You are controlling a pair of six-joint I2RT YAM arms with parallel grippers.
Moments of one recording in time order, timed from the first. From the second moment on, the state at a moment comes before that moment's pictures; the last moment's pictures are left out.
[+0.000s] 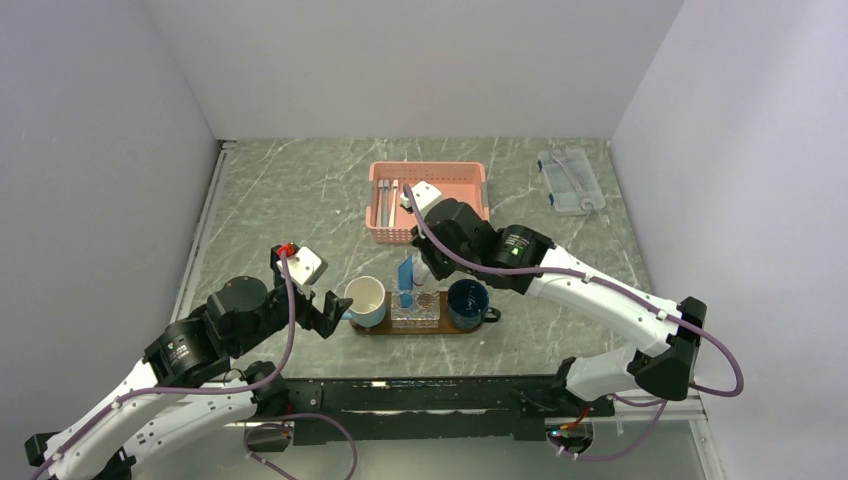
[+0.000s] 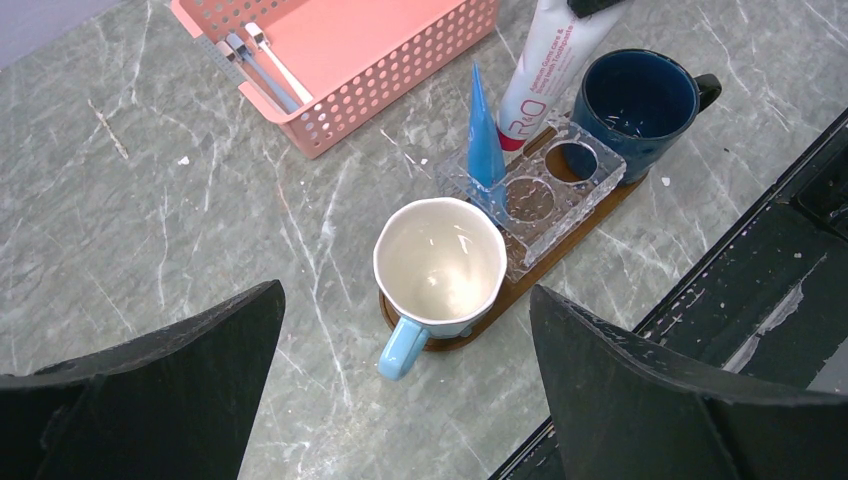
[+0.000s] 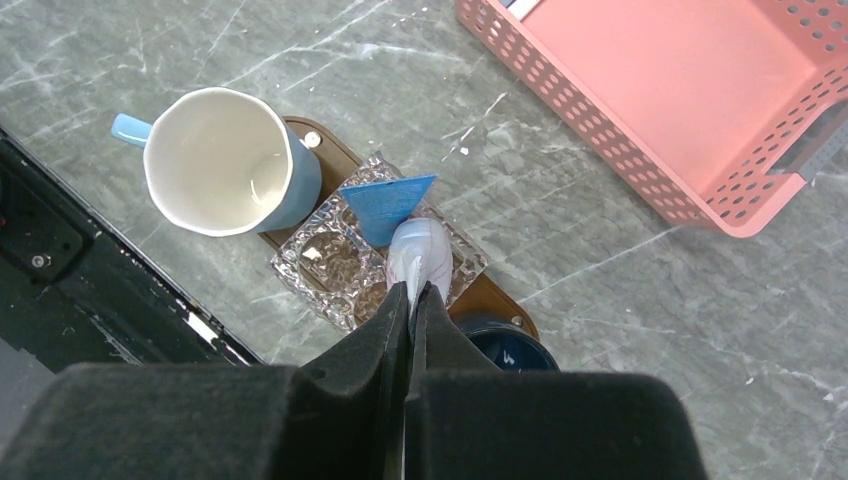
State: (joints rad) left arm -0.92 0.47 0.84 -0.69 -0.21 -0.05; right arm 1.03 1.35 1.38 -0.74 0.23 0.19
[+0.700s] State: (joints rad) left arm -0.91 0.47 0.84 -0.69 -0.20 -0.05; right arm 1.07 1.35 1.37 -0.75 0.24 0.19
